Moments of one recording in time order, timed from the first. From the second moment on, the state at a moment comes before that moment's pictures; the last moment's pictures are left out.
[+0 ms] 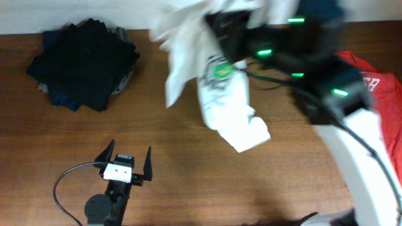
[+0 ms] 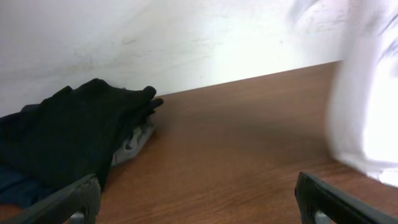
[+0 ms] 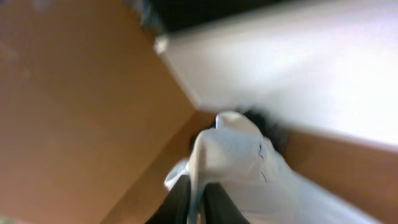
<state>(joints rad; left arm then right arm) -0.06 0.01 0.01 -0.07 0.12 0.12 0.47 1.57 1.99 -0.64 -0.44 0.45</state>
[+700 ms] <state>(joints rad) -0.06 0.01 0.01 -0.07 0.12 0.12 0.15 1.67 1.99 -1.46 -0.21 0.21</state>
